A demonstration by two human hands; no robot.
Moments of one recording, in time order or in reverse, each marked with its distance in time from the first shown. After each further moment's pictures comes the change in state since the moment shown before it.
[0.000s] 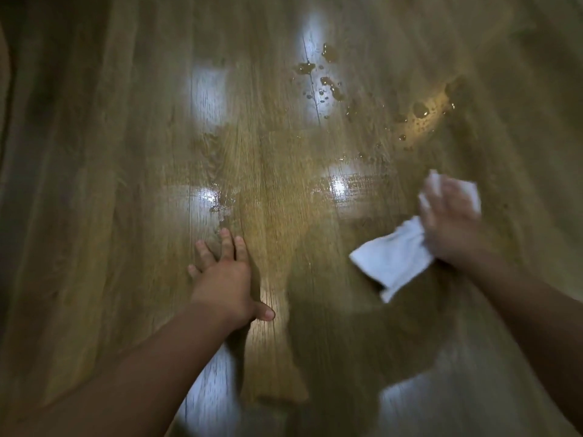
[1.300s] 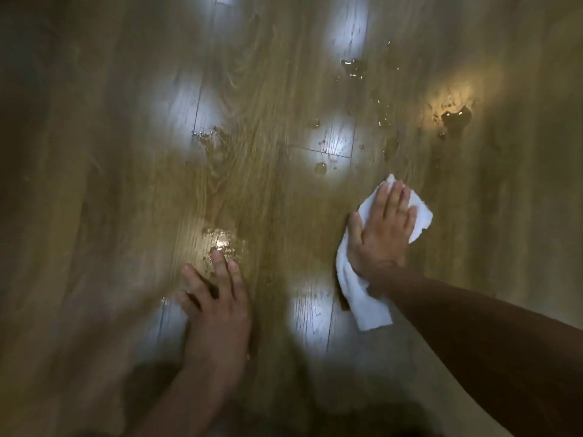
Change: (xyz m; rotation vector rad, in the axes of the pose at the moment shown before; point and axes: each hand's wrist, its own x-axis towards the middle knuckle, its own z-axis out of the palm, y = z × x) left_hand 0.007 0.025 -0.015 0.099 -0.121 -0.102; right_hand 0.097 -0.143 -0.024 -0.032 0.027 0.064
